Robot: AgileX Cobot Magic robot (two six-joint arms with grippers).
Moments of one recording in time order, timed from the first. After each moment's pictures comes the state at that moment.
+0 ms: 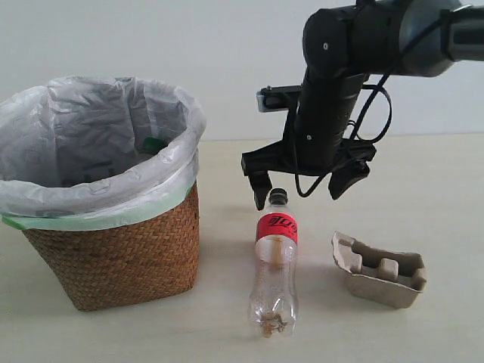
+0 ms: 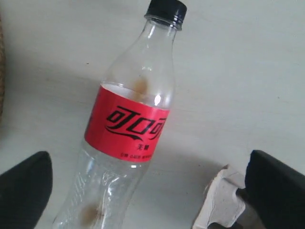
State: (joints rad) left arm 0.03 0.00 0.00 0.07 0.31 -0.02; right arm 0.52 1.99 -1.64 0.02 1.04 0.24
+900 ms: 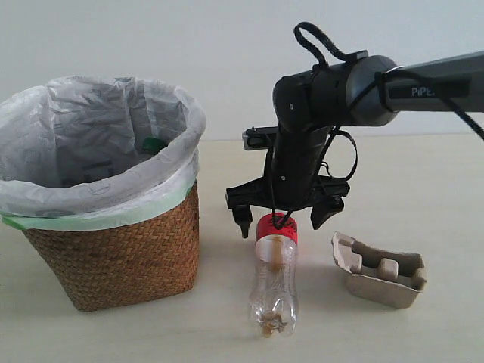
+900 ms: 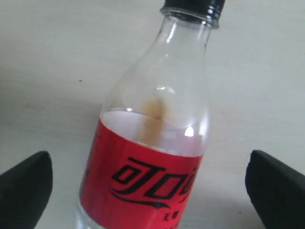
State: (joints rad) left arm 0.03 0.00 0.00 0.07 0.31 -0.02; right arm 0.56 2.14 -1.64 0.00 0.92 0.33
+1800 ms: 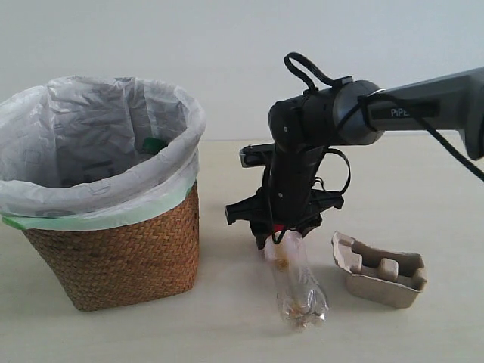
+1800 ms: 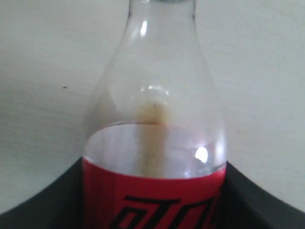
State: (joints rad) left arm 0.03 0.00 0.00 0.07 0.31 -0.02; right arm 0.56 2.21 -1.64 0.00 0.87 0.30
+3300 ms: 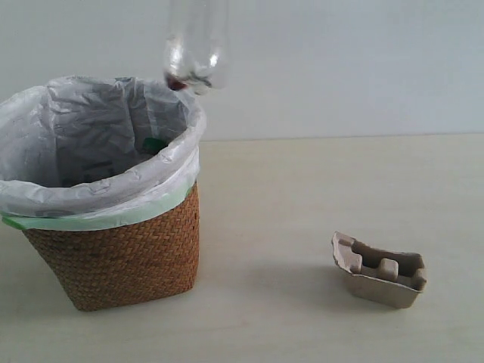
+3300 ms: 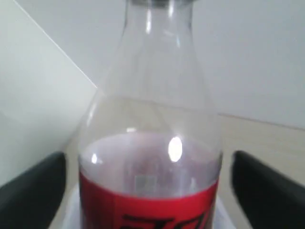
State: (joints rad) left arm 0.03 0.00 0.00 0.07 0.31 -0.02; right arm 0.56 1.81 -2.02 0.42 0.71 0.10
